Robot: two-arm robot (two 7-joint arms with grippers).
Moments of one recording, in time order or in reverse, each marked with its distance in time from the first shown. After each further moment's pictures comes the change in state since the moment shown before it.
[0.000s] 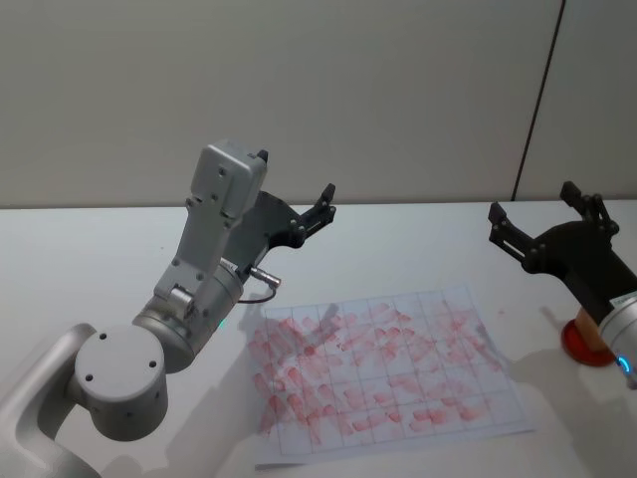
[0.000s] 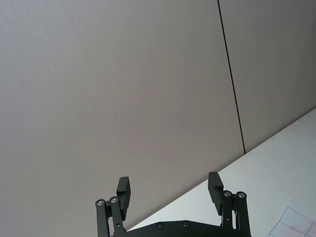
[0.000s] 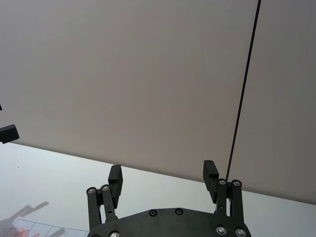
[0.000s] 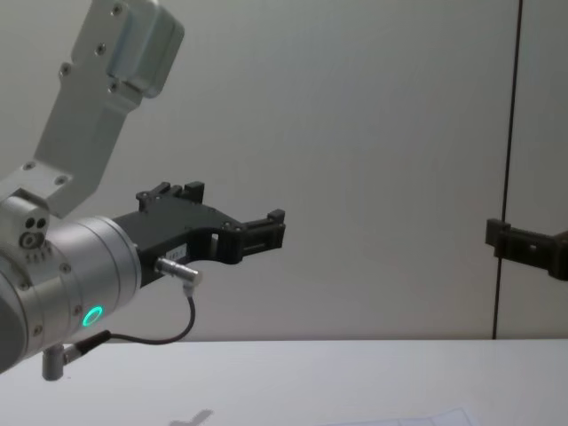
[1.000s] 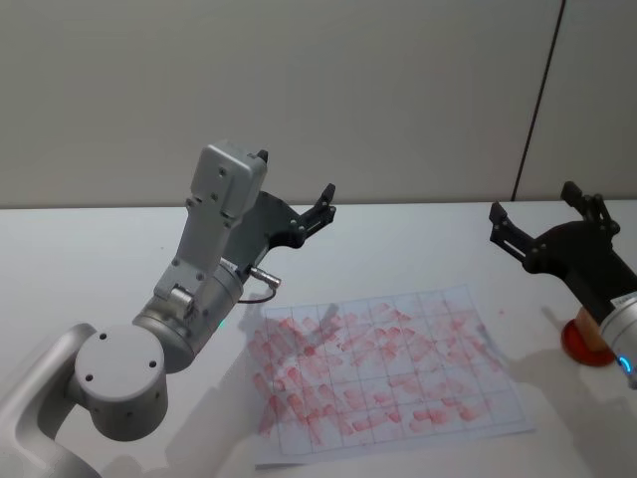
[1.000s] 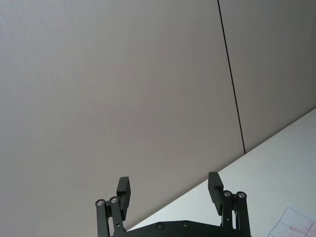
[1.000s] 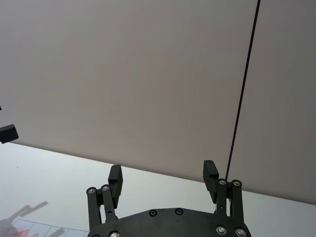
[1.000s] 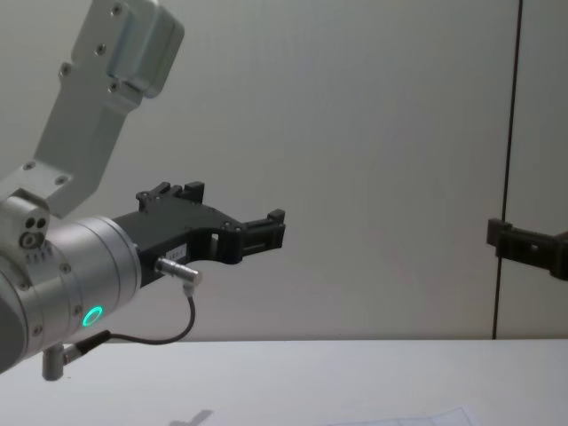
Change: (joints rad) left arm 0.000 0.000 0.000 0.000 0.000 0.000 0.000; right arm 0.000 0.001 0.001 0.000 0.000 0.000 0.000
